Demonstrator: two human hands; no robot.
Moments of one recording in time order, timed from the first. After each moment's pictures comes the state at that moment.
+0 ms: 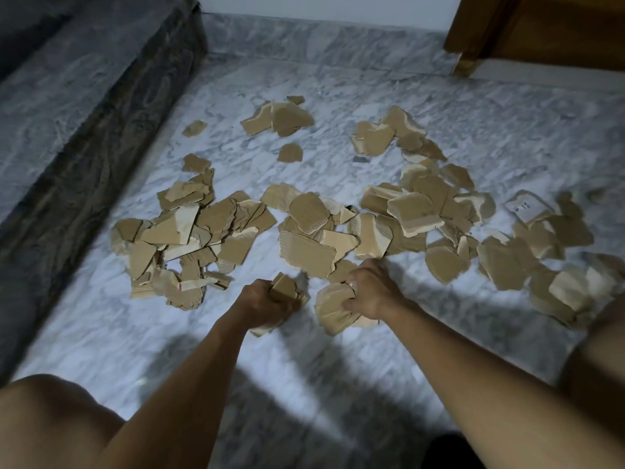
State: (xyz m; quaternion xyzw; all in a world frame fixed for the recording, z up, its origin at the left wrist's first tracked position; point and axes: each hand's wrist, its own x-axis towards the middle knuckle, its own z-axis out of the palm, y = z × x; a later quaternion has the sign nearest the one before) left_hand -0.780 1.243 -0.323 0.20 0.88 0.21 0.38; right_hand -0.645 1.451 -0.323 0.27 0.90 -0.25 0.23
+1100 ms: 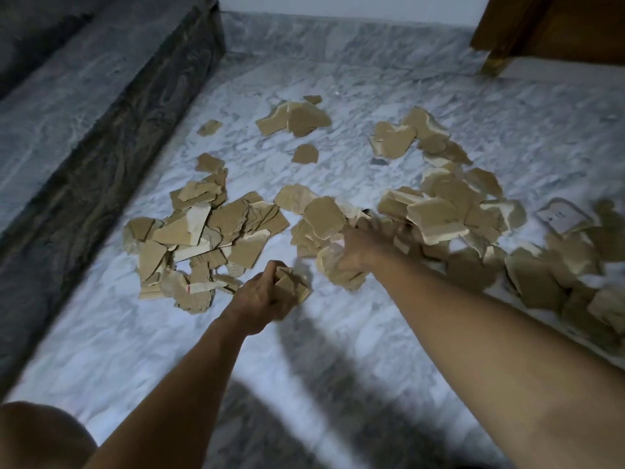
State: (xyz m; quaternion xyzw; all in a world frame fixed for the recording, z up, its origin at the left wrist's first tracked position) left_hand -0.804 1.227 -0.336 0.36 0.86 0.22 0.27; right_hand -0.745 1.473 -0.307 0.25 0.93 -0.12 0.26
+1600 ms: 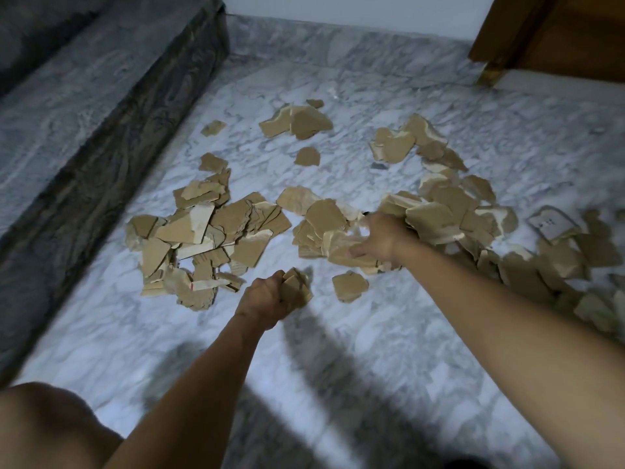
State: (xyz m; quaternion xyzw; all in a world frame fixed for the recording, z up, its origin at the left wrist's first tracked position) left_hand -0.796 1.239 -0.343 0.29 0.92 0.13 0.25; right_hand -0.728 1.499 -0.267 0.28 0.90 -0.28 0.18
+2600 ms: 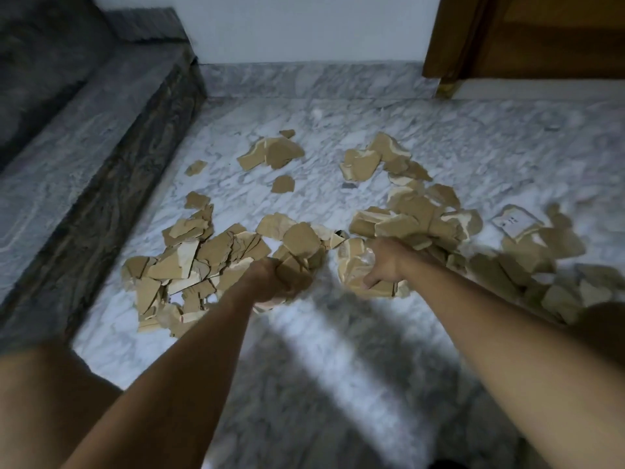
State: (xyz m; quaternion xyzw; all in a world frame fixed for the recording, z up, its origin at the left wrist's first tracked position) left_hand -0.820 1.325 -0.265 0.27 0.90 0.13 0.32; right_hand -0.671 1.546 -0.245 0.29 0.89 -0.27 0.24
